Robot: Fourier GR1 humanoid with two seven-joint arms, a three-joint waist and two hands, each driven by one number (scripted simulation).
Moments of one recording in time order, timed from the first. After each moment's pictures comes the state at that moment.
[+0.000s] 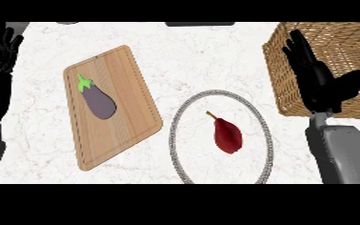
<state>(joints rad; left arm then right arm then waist) -0.24 0.61 -0.01 -1.54 0.28 0.21 -0.19 -0.35 -0.25 -0.04 -1.45 -0.11 -0.05 0.09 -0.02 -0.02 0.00</state>
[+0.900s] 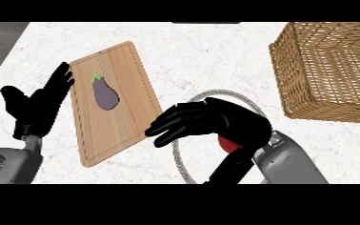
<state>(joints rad) -0.19 0.50 -0.12 -1.38 0.34 0.16 0.11 -0.45 -0.16 0.43 -1.68 -0.02 0.48 -0.31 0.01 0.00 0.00</state>
